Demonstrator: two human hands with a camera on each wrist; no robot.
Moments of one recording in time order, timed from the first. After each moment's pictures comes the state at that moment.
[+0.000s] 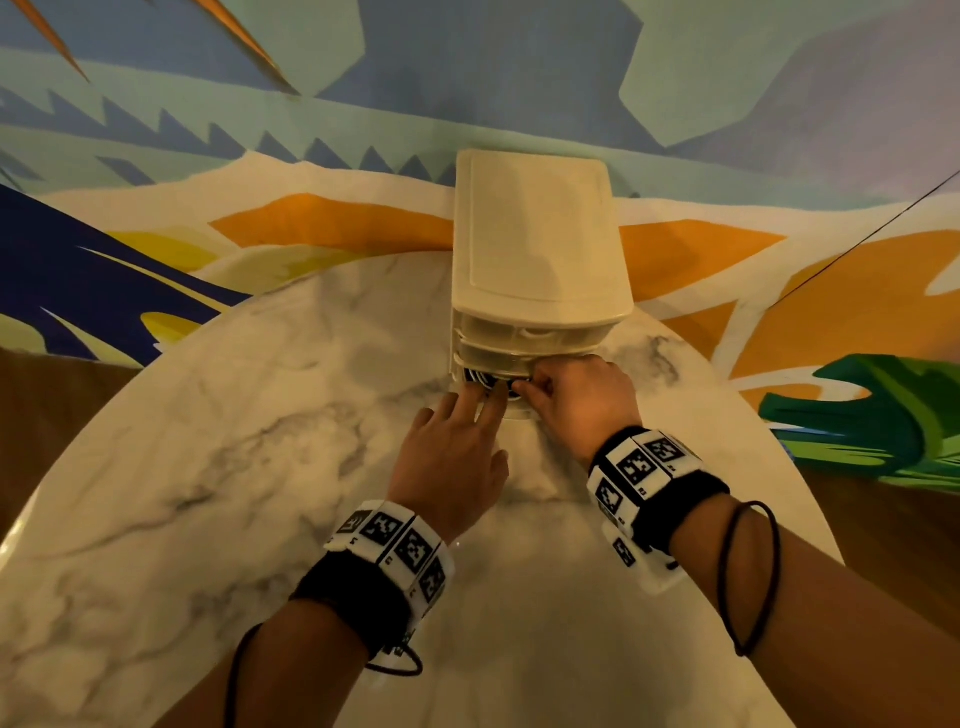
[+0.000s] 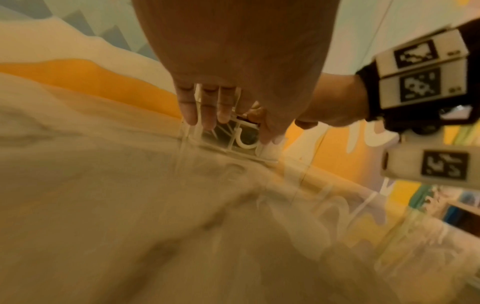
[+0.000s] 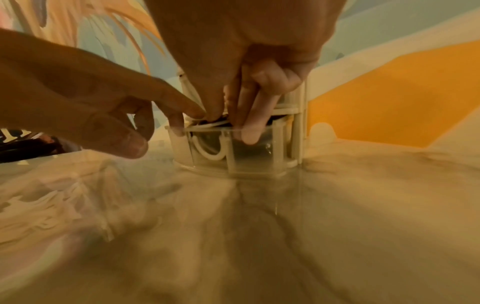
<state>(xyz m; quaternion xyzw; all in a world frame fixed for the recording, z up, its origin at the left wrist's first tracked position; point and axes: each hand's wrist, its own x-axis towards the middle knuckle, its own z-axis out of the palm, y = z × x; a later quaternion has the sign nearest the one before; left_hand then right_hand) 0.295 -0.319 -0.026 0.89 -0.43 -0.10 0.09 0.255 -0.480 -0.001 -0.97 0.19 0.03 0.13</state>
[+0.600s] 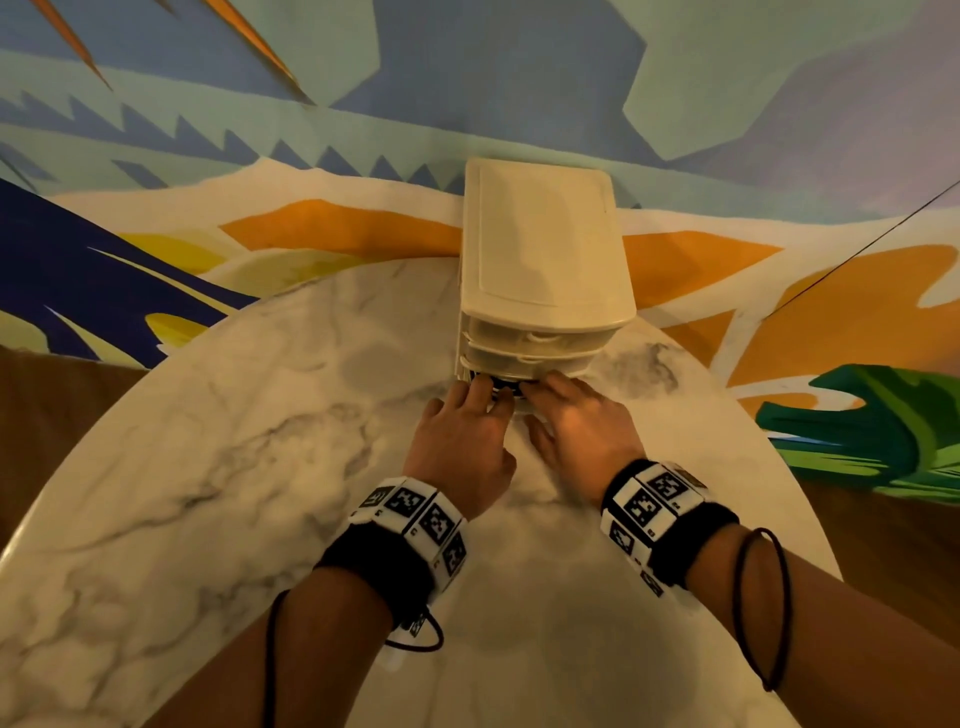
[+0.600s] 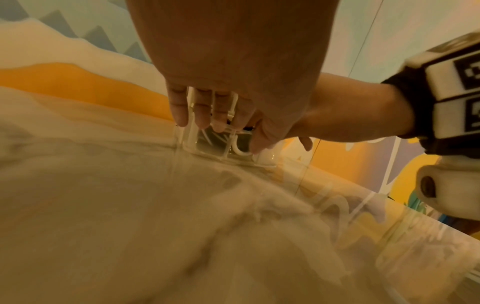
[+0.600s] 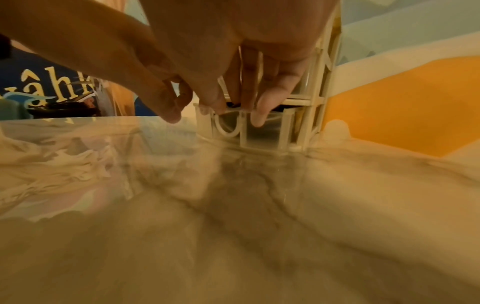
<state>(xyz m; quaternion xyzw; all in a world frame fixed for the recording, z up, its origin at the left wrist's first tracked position) 0.303 -0.331 -0.019 0.90 -0.42 -0.11 0.08 0.231 -0.469 -0.015 -0.99 0.06 -0.04 0.09</state>
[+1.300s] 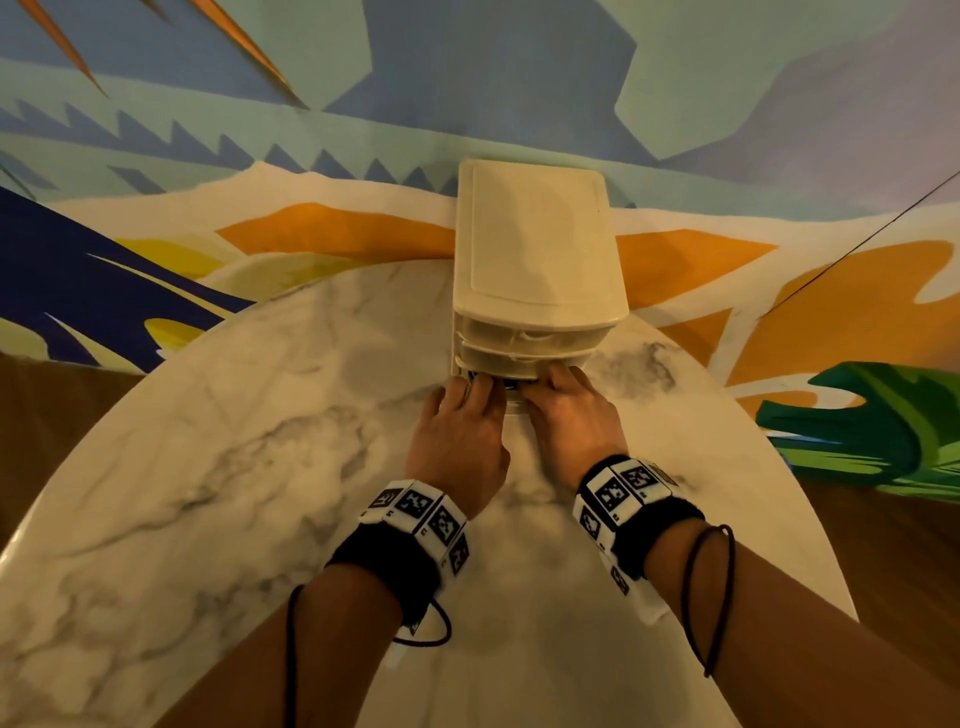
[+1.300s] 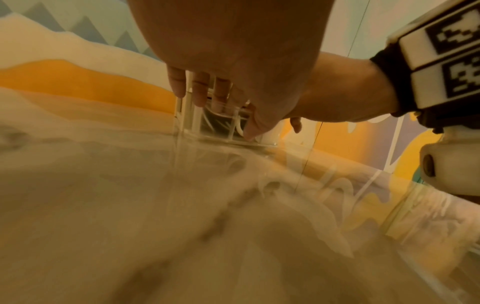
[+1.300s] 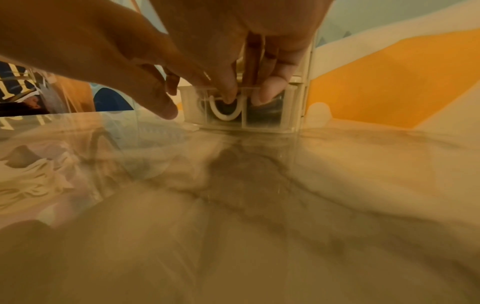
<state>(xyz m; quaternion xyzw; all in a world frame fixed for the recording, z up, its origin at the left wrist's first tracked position) 0.301 -0.334 -0.027 0.91 -0.41 -0.05 0.06 0.242 -0.467 -0.031 -0.98 0.13 -0.06 0.13</state>
